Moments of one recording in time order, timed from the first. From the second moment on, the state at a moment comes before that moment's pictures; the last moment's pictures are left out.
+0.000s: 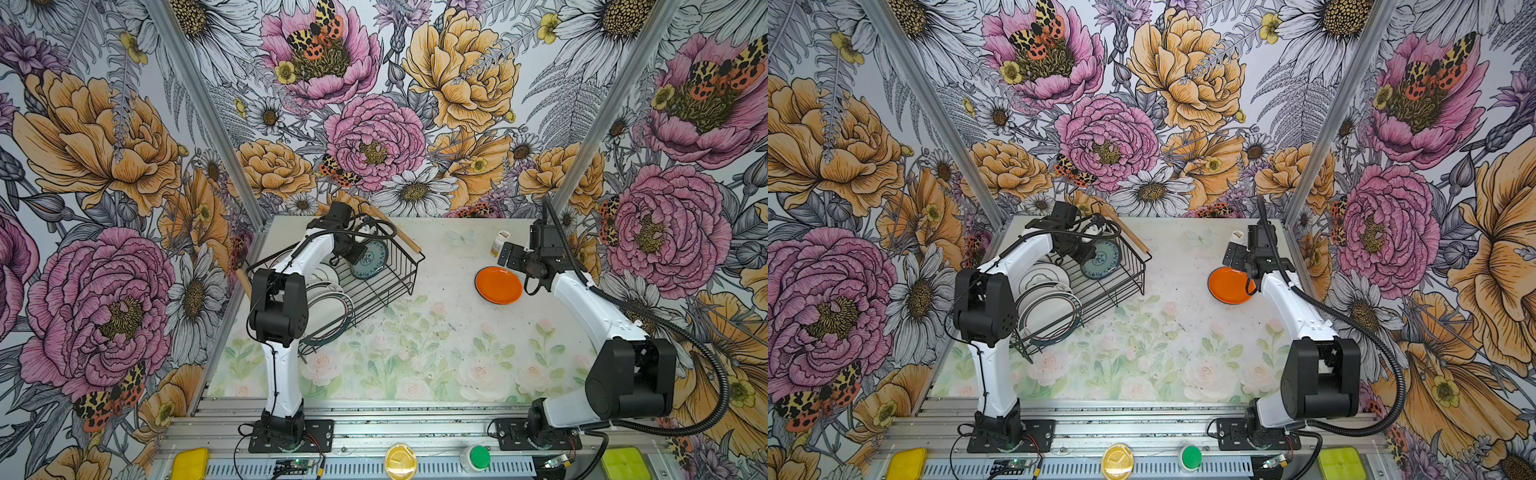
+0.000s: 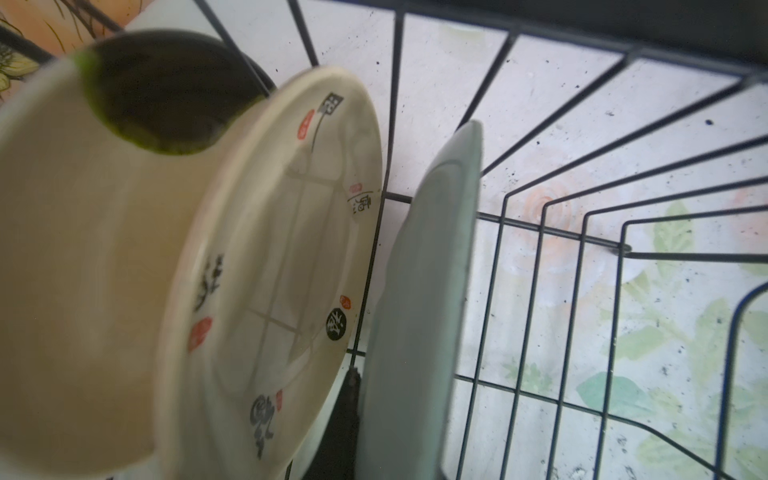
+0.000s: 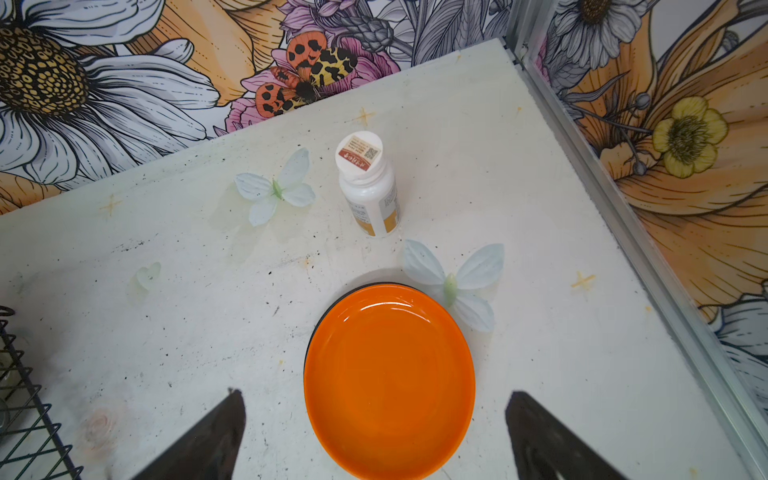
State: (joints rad) left arm -0.23 2.05 1.78 -0.79 0.22 0.46; right arm 0.00 1.46 1.16 -0.48 0.07 0.30
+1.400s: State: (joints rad) left arm -0.35 1.17 1.28 -0.43 -0.01 -0.60; right arm -0.01 1.20 0.93 -0.47 0.08 0.46
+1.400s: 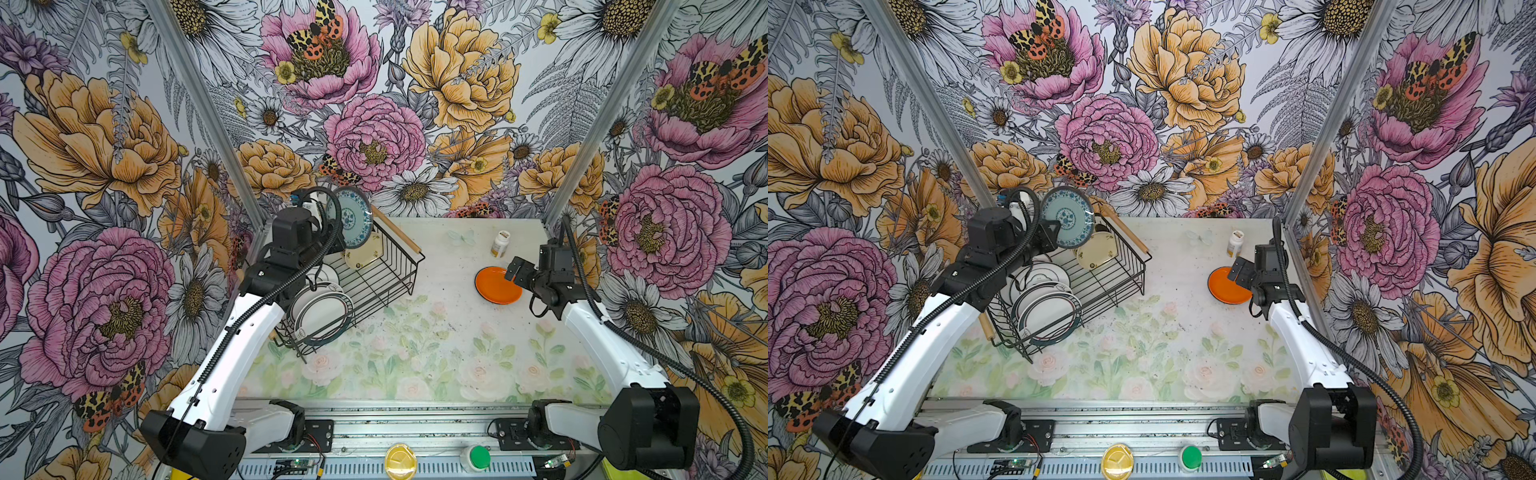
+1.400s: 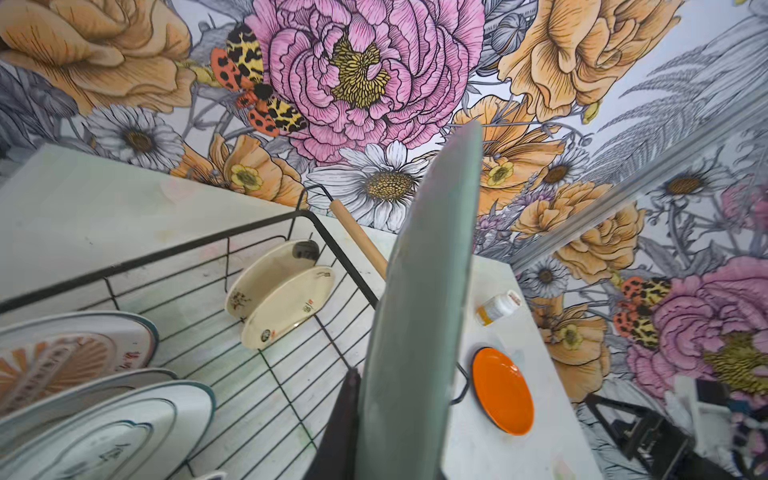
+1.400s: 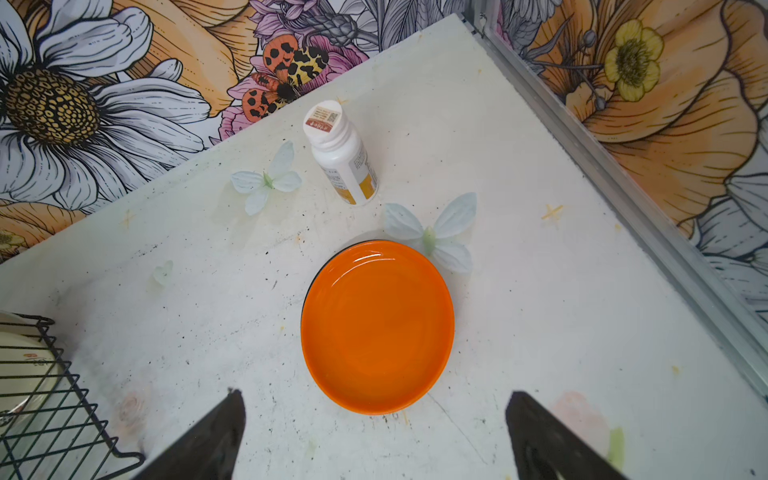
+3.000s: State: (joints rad) left arm -0.72 1.75 1.26 0.36 0.55 -1.15; right arm -0.11 1.01 0.88 -0.50 -0.69 0.63
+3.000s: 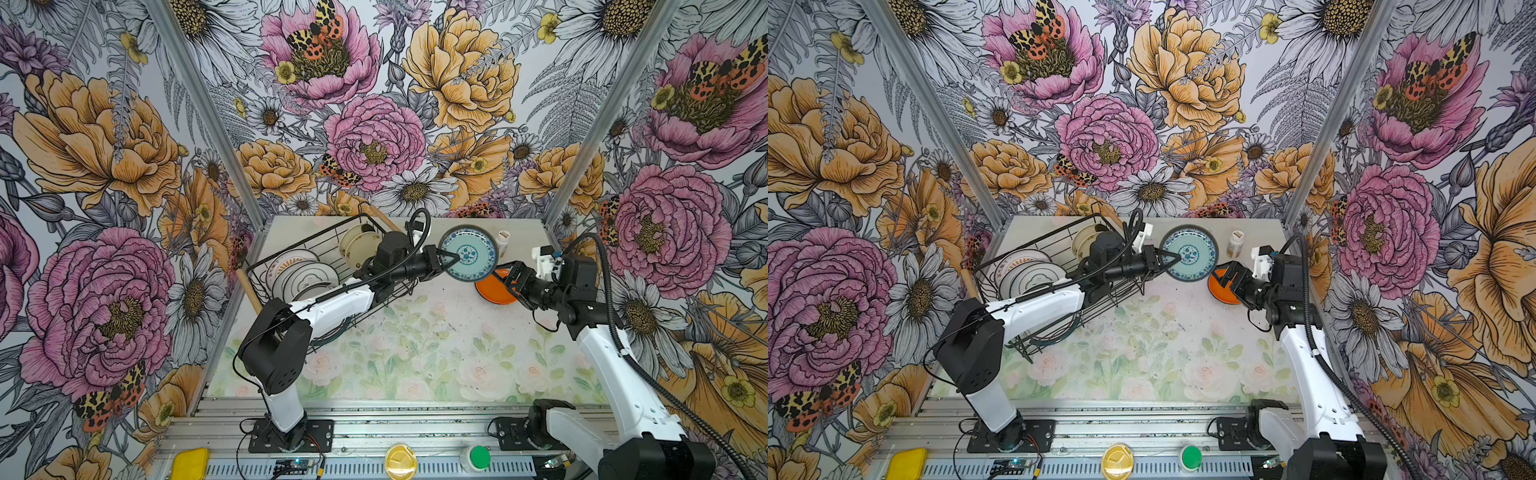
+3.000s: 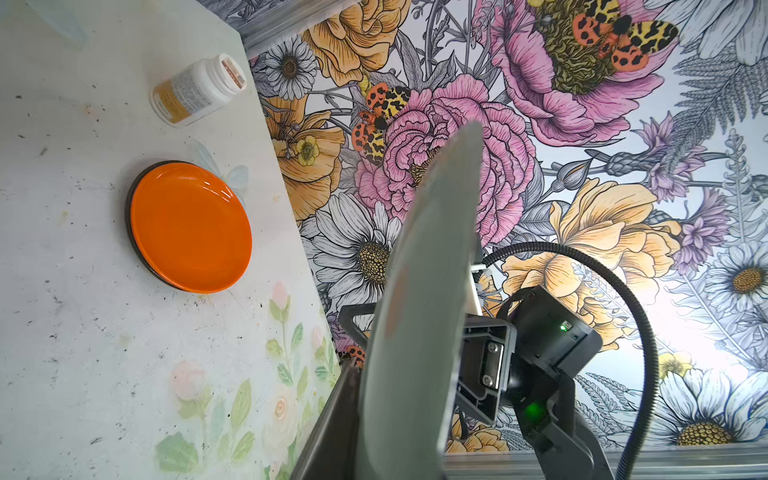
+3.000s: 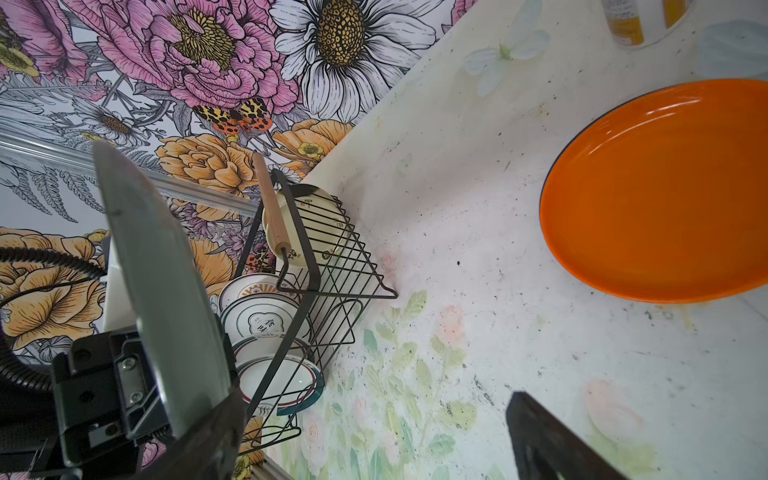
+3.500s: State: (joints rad) left arm -0.67 1.76 1.26 0.36 0.60 -1.15; right arm -0.18 0.97 0.87 -0.48 -0.85 0.61
